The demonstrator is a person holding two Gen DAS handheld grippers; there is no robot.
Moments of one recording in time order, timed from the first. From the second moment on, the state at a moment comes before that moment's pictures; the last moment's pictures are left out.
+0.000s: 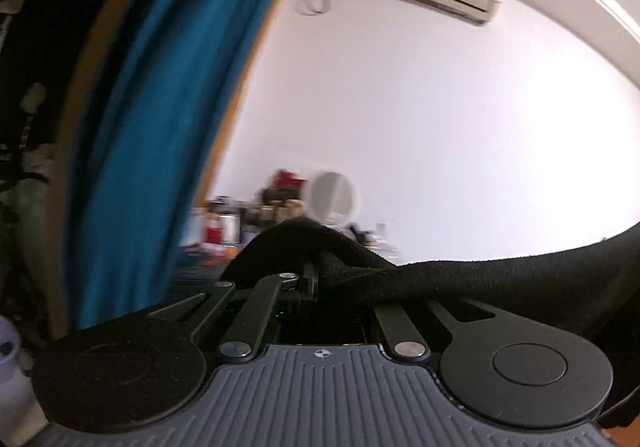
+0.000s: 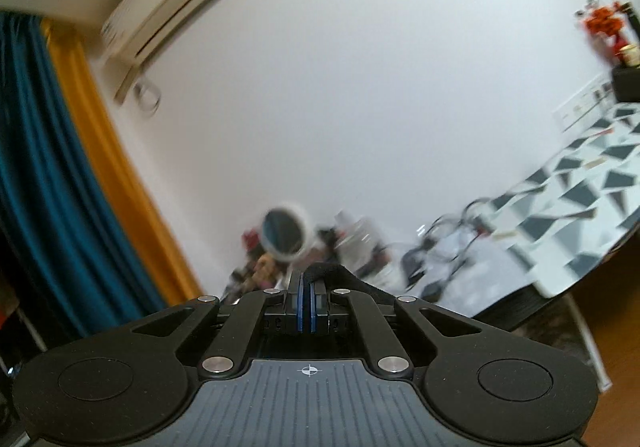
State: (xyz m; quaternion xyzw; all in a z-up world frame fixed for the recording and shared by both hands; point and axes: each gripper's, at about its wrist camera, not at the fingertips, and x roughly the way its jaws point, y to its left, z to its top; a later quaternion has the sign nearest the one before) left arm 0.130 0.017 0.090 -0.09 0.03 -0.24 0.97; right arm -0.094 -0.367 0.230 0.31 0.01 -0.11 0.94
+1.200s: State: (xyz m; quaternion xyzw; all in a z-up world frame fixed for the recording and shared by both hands) left arm 0.152 -0.639 0.091 -0.13 0.03 -0.52 0.84; right arm -0.337 -0.895 0.221 0.19 -0.12 -0.40 0.89
